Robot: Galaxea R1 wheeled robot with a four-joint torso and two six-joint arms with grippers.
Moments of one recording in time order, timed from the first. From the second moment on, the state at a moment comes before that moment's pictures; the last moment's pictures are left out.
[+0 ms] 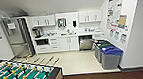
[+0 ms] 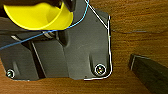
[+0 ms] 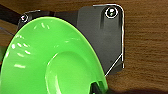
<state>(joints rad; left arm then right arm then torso) 1.52 2.97 -2.75 0.07 -0.05 -0.03 -1.60 2.91 -2.66 -0.21 0.10 0.10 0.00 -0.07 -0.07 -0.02</state>
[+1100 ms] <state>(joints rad) 1.52 2.97 -2.75 0.07 -0.05 -0.03 -1.60 2.92 -2.67 -0.21 0.09 0.10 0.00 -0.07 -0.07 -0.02</state>
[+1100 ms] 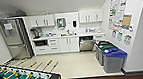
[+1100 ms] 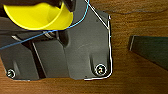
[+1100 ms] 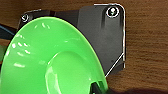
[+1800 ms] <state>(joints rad) 1.52 2.97 -2.75 0.07 -0.05 -0.03 -1.59 2.92 -2.67 -0.21 0.09 0.10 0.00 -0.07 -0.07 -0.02</state>
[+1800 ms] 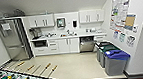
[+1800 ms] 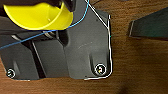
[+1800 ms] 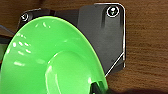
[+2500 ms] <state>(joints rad) 1.52 2.97 -2.75 0.07 -0.05 -0.03 -1.59 2.92 -2.67 -0.21 0.09 0.10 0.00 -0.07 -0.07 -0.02</state>
